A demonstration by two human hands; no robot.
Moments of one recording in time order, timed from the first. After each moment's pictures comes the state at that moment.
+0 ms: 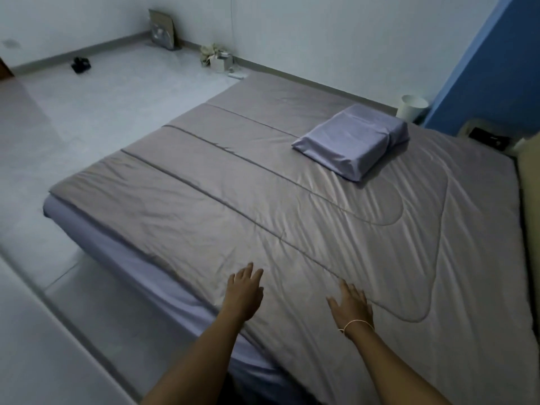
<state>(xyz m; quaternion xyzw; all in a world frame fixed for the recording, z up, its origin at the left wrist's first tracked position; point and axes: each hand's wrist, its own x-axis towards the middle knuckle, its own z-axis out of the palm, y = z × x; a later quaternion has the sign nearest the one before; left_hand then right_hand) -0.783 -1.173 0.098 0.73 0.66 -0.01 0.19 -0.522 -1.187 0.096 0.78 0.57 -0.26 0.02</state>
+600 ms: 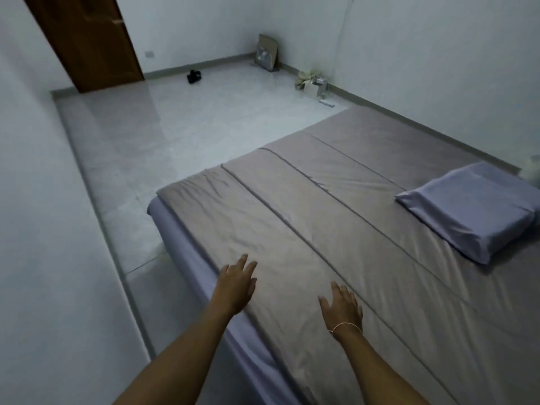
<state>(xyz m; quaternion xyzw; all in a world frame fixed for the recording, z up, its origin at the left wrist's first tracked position) -1.080 -1.072 0.119 0.64 0.76 0.08 0.12 -0.822 -1.016 0.092 0.69 0.68 -0.26 0.02</state>
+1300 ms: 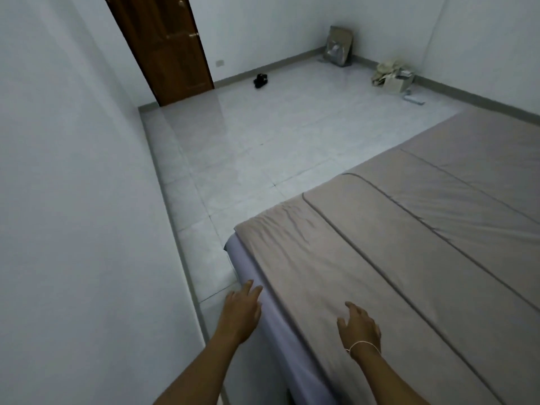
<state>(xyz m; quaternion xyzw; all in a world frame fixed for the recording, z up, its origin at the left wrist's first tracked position) -1.396 -0.999 0.112 0.55 0.82 0.05 0.14 -1.147 -0.875 0.054 0.62 0.72 -0.30 0.06</state>
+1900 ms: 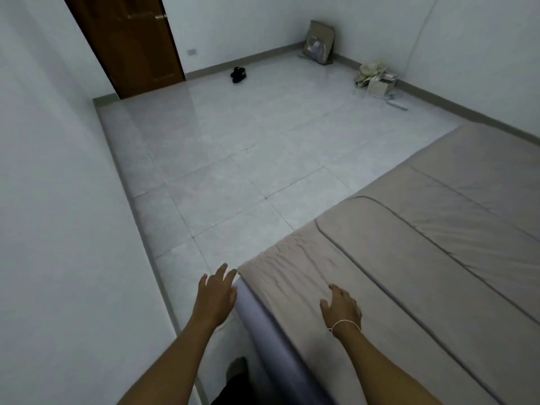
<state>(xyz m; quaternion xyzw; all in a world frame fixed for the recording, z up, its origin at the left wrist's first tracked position) -1.683 -0.852 0.086 0.54 0.83 0.07 0.11 -1.409 -0.733 0.057 0.64 0.70 -0.30 0.05</state>
